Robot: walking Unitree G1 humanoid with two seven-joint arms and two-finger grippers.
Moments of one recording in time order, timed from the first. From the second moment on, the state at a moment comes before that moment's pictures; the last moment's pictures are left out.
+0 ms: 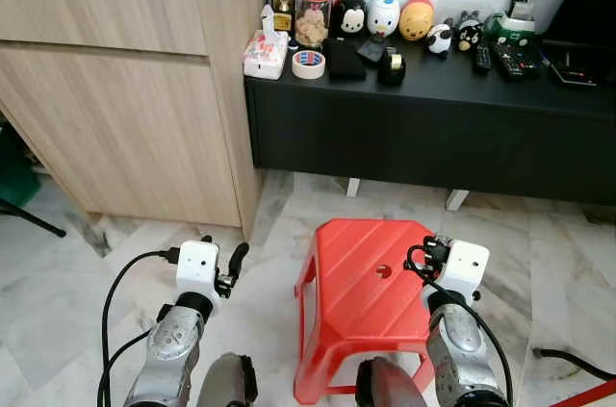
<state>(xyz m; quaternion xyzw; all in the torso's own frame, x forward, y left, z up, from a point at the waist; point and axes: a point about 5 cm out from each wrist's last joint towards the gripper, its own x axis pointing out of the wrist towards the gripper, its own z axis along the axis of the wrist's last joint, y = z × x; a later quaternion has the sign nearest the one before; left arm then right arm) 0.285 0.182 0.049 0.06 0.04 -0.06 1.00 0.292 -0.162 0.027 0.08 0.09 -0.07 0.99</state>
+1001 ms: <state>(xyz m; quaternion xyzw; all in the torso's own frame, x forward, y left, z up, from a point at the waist) 0.286 0.184 0.041 0.06 0.05 -0.07 0.99 0.292 -0.160 0.021 0.09 0.12 -0.05 0.99</state>
